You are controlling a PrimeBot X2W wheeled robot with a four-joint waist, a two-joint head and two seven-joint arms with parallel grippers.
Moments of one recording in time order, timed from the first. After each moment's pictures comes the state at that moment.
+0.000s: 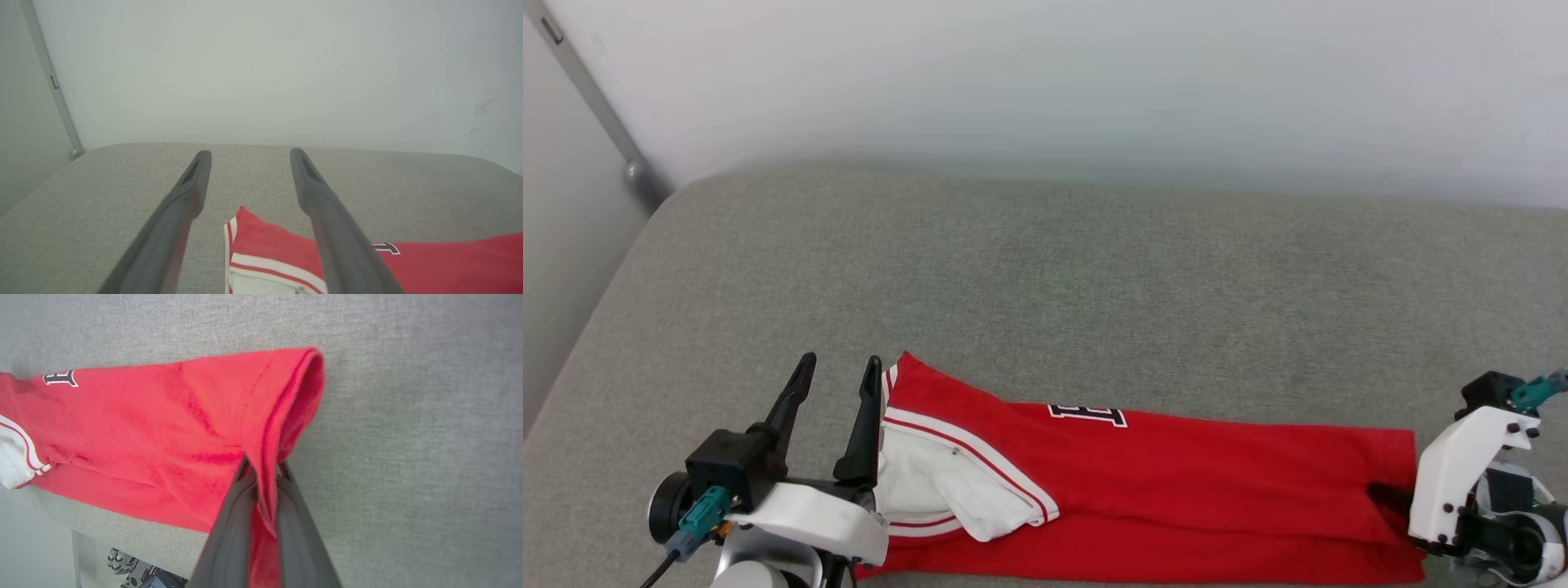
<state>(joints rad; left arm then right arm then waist) -0.12 0.41 -0.40 0.04 -0.56 0.16 -0.26 -0.22 -0.15 -0.19 0.32 0.46 0.13 0.96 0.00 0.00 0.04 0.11</state>
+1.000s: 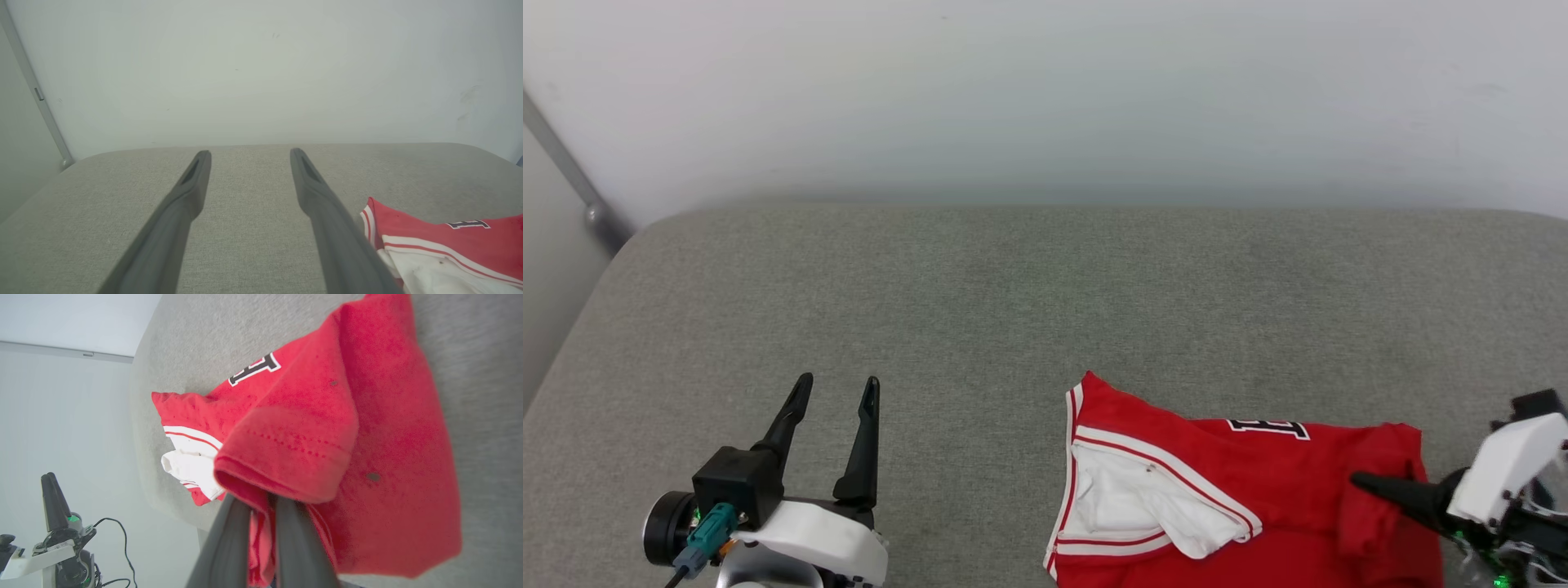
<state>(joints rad) -0.06 0.44 -0.41 -0.01 -0.54 0.23 -0.23 -0.24 -0.06 -0.50 0.27 0.69 0.13 1.18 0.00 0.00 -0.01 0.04</state>
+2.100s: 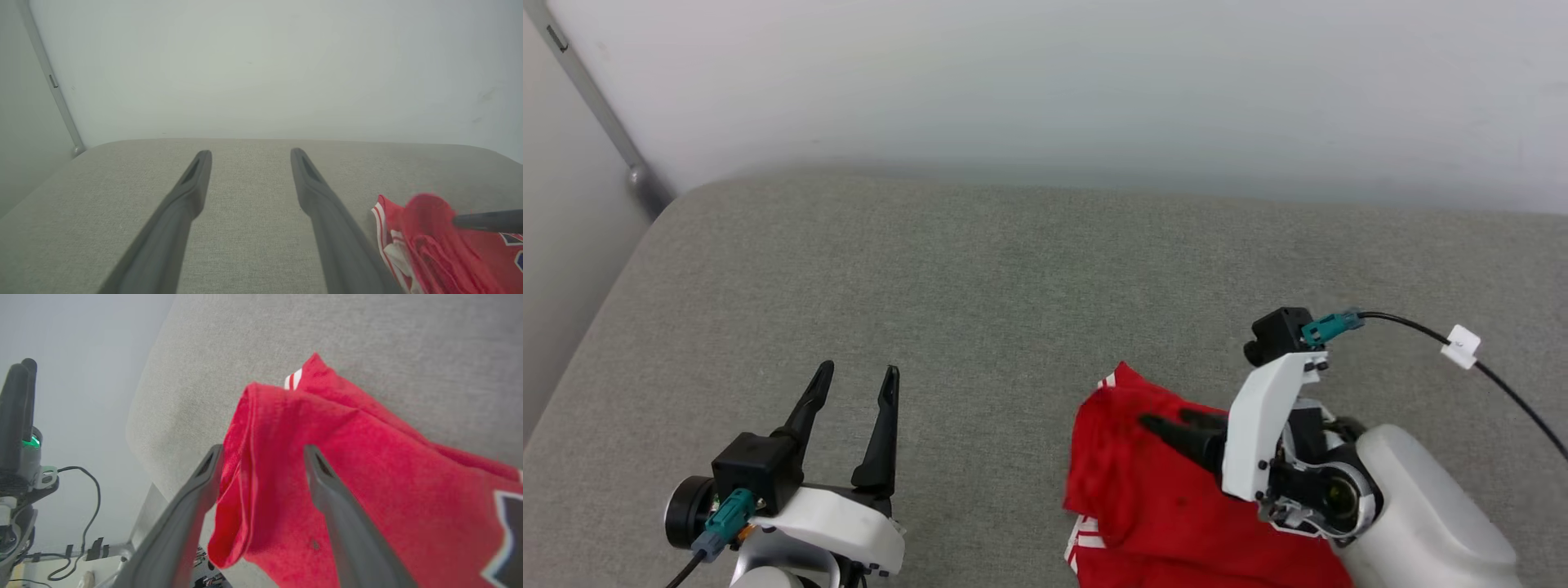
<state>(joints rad) -0.11 0.41 -0.44 0.02 -0.54 0.21 -0.23 -0.45 -0.14 0.42 0.50 0.93 0.13 0.61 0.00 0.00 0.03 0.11</state>
